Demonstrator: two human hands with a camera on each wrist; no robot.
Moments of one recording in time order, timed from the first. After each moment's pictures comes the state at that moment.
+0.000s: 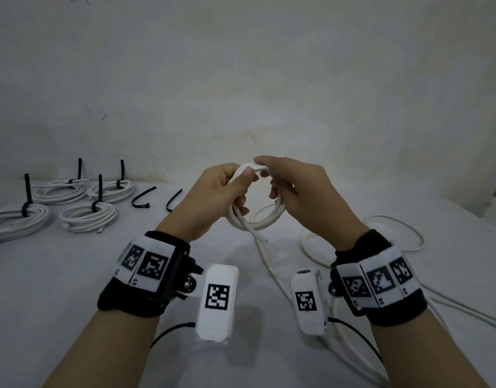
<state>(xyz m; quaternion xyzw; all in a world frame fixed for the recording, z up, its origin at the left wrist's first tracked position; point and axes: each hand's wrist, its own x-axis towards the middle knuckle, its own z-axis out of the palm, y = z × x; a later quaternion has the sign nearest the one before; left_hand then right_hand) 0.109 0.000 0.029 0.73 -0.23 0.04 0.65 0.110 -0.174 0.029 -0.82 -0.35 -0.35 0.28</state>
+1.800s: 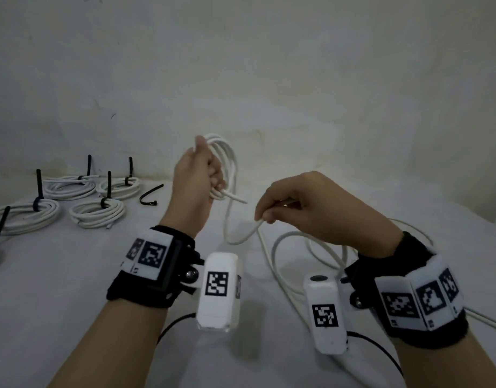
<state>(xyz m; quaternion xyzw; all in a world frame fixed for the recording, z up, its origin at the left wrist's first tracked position) 0.132 0.012 0.030 0.50 -0.11 0.15 0.84 0.067 -0.162 0.059 -0.89 -0.35 -0.12 0.26</state>
